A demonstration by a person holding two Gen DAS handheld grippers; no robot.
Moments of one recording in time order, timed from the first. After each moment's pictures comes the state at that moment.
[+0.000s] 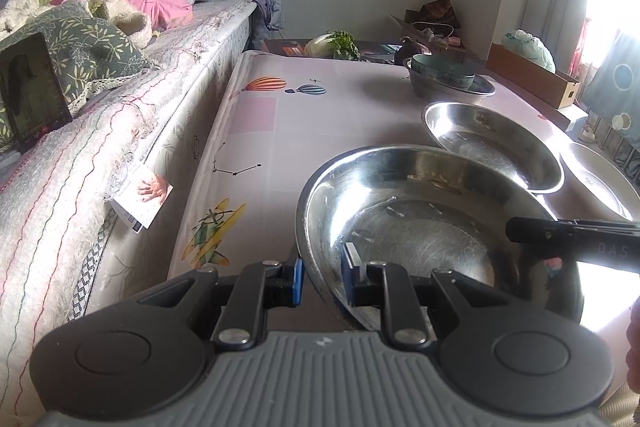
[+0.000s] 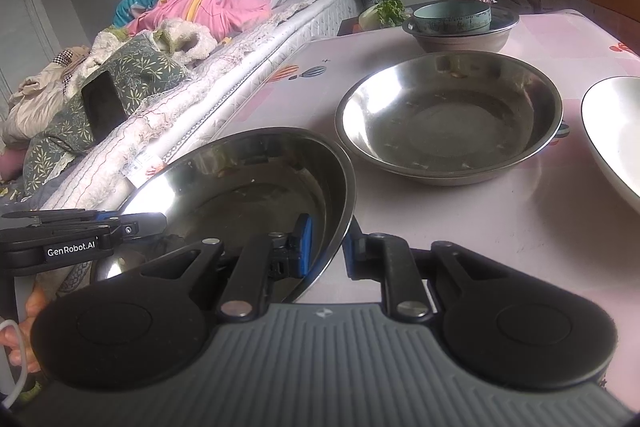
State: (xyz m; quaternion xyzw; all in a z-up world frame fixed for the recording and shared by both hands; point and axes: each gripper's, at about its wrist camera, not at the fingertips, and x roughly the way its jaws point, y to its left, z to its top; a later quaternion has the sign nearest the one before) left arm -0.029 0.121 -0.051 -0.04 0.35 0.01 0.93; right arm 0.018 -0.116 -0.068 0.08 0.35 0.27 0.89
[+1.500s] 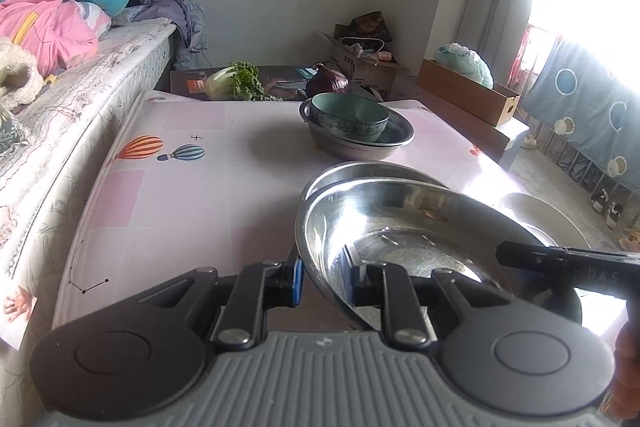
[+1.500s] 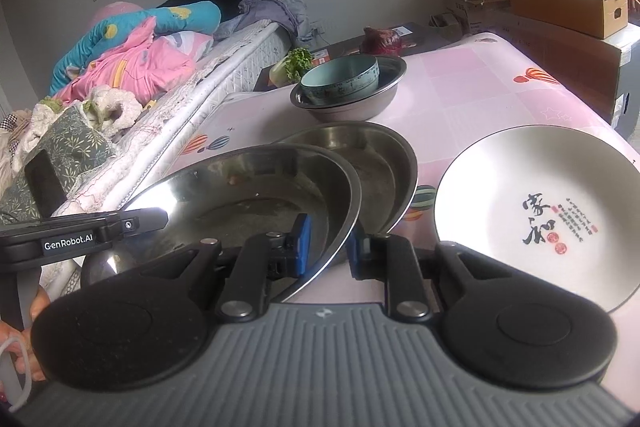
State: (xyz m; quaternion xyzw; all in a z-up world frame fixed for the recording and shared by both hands) left arm 0.079 0.045 -0.027 -0.05 0.33 -0.09 0.94; right arm 0.068 -0.210 -0.038 0.12 0.33 0.16 0.92
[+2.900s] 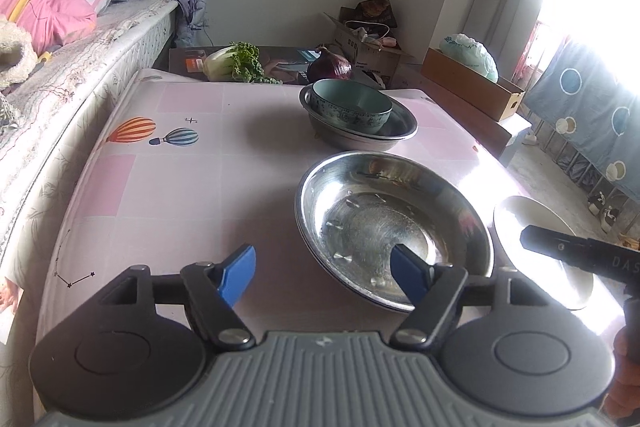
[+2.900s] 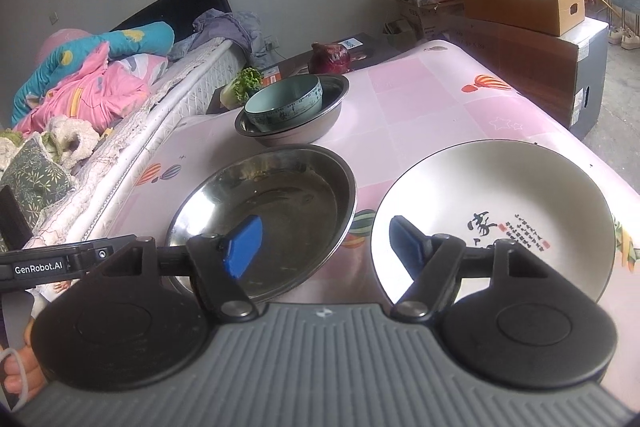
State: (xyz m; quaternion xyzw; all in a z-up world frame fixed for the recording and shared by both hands) left arm 0.090 0.045 -0.023 -0.07 0.36 -0.09 0.93; right arm 0.071 -0.238 -0.035 0.15 0.31 0.10 0.93
